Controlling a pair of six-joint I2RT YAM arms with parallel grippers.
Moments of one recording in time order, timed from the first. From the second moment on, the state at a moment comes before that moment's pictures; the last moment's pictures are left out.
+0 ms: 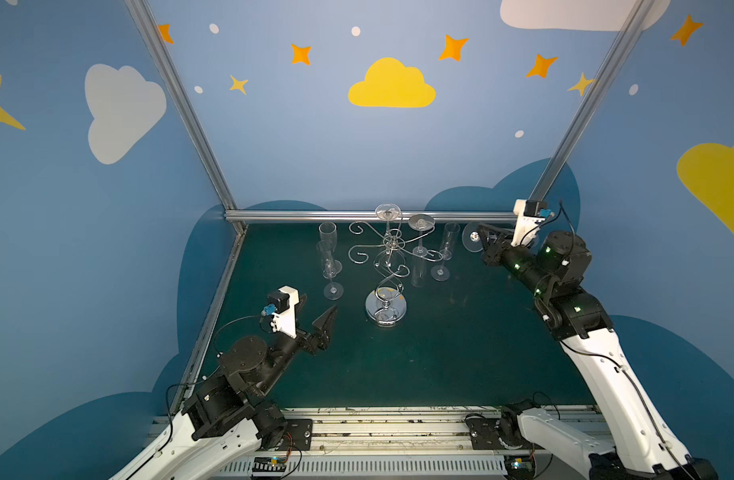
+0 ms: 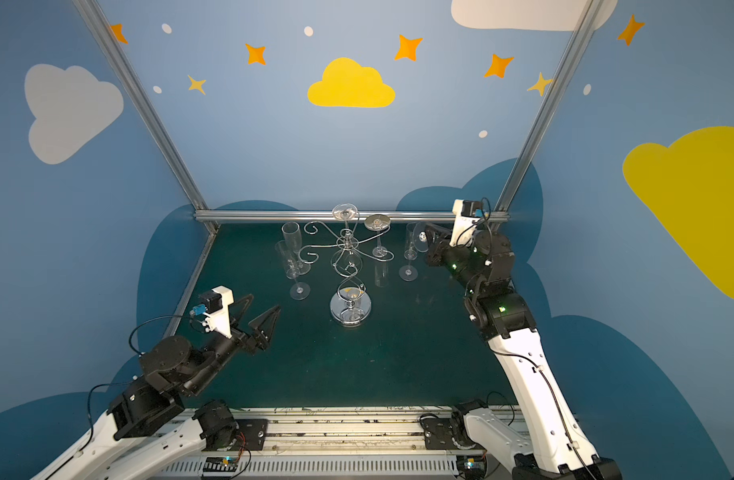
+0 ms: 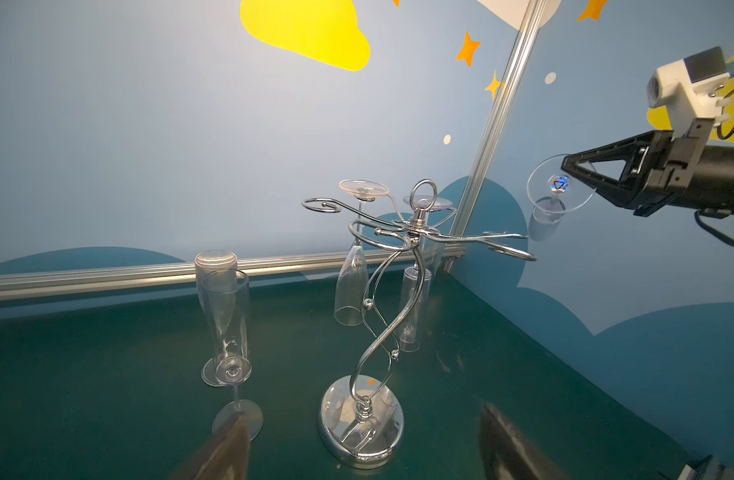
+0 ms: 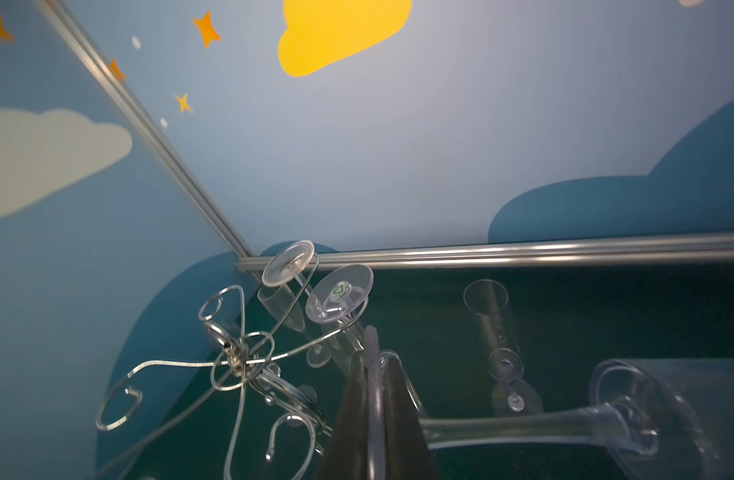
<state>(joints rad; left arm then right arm) -0.85 0.43 0.71 -0.32 -0.34 -0.23 0.34 1.01 1.22 -0.30 -0.16 0.27</state>
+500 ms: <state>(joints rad) -0.85 0.58 0.86 -0.32 -0.21 -0.23 0.70 0.93 1.09 -0.23 -0.12 -0.45</state>
